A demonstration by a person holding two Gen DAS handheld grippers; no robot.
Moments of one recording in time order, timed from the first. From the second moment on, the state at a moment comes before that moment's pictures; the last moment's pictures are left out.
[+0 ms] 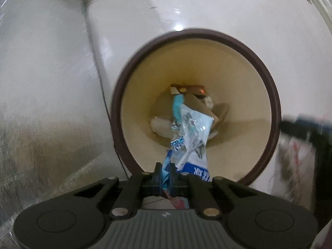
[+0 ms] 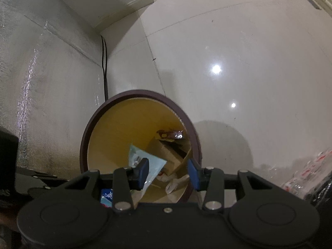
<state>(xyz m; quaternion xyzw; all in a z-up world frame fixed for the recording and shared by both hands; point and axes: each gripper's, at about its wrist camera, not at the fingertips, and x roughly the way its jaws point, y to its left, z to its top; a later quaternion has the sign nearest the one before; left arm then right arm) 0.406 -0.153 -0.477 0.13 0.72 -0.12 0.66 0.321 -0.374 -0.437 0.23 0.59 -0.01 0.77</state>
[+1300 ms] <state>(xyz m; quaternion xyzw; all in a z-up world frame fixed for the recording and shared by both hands) 0.421 -0.118 -0.404 0.02 0.66 -0.04 0.75 0.322 -0.344 -0.556 0.56 0.60 0.04 0.57</state>
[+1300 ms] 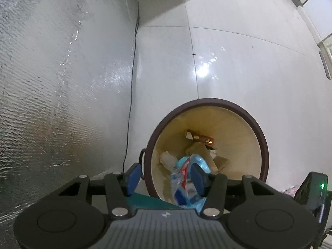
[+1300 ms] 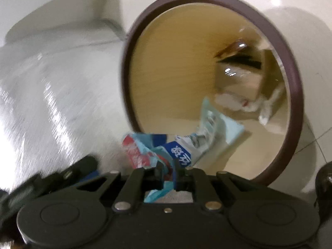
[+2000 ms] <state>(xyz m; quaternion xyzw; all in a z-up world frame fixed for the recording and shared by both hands) 0.404 -0.119 -0.401 0.02 0.65 -0.02 0.76 0.330 -0.345 -0.484 0.35 0.59 0.01 0.72</state>
